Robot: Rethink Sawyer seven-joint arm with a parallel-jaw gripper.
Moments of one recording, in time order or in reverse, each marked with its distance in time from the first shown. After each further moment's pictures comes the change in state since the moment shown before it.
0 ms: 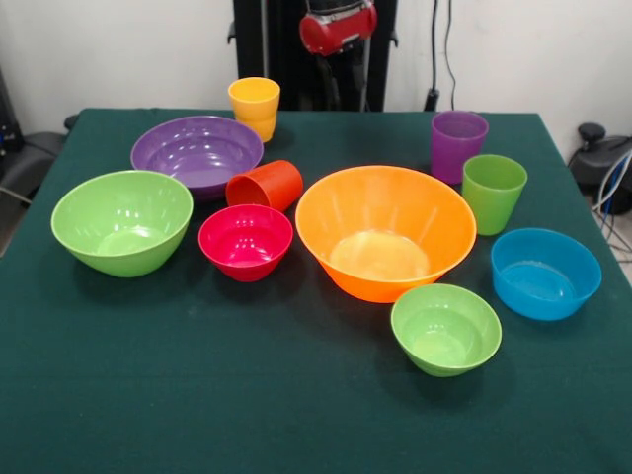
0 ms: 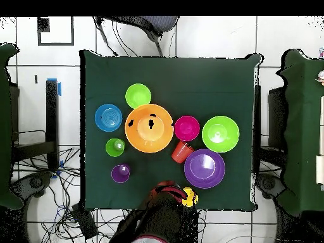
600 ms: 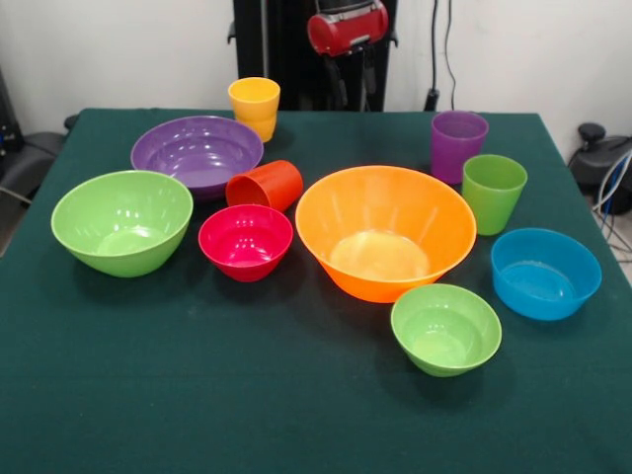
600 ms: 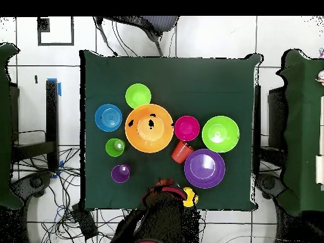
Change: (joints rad) arm 0.003 -0.034 0.000 -0.011 0.083 0.000 0.000
